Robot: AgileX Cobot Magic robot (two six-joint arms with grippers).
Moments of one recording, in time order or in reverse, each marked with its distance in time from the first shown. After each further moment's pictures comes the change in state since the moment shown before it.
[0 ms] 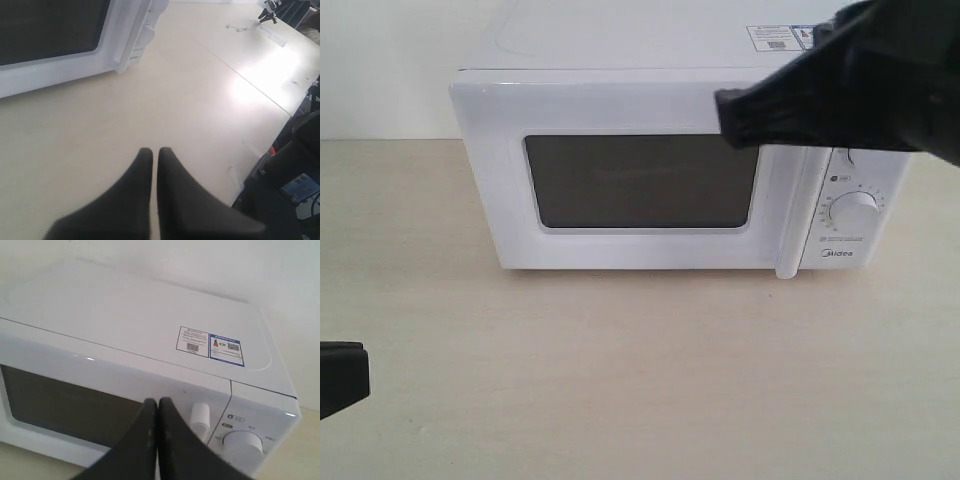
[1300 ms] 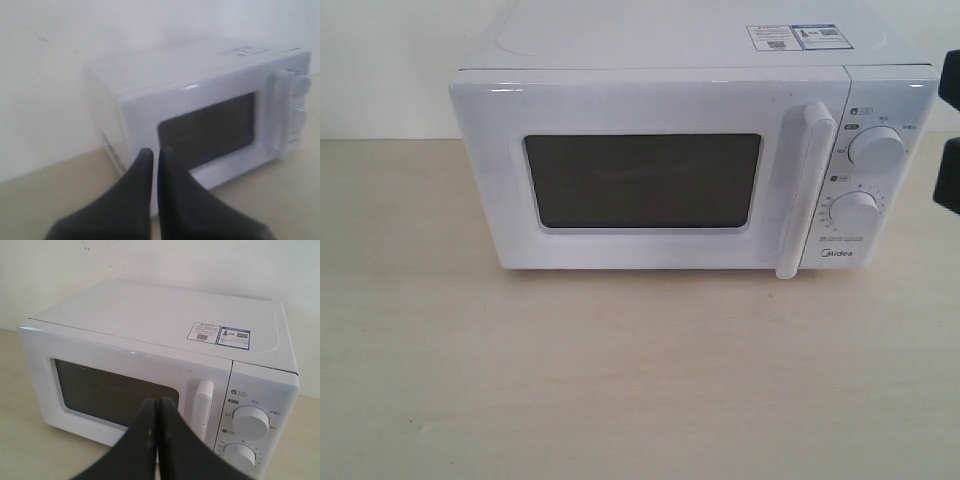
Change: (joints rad) left arm 0.229 -0.272 0.000 0.367 -0.219 0.036; right arm 0.317 -0.358 0.186 0.010 -0.151 0.011
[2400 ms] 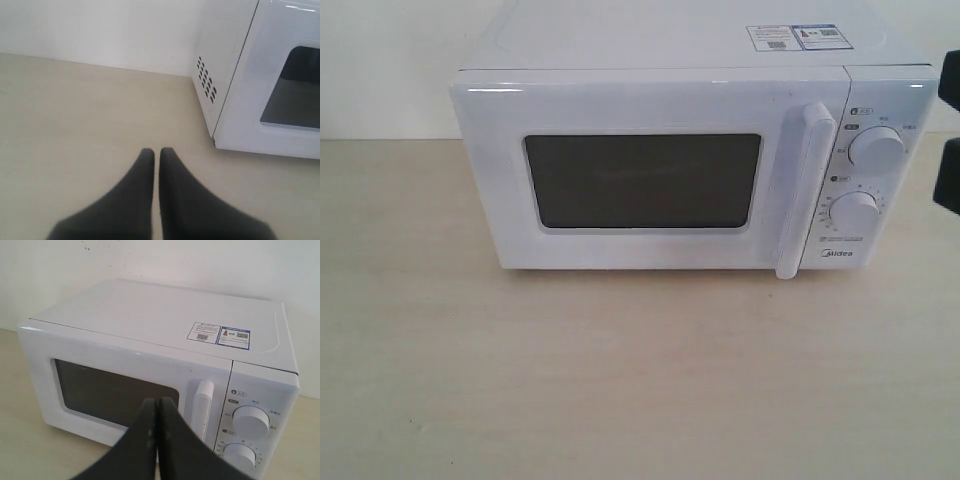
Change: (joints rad) left arm 0.197 -0.173 0.384 0.479 -0.131 -0.720; right arm 0.002 0.000 0.000 0.000 0.000 0.000
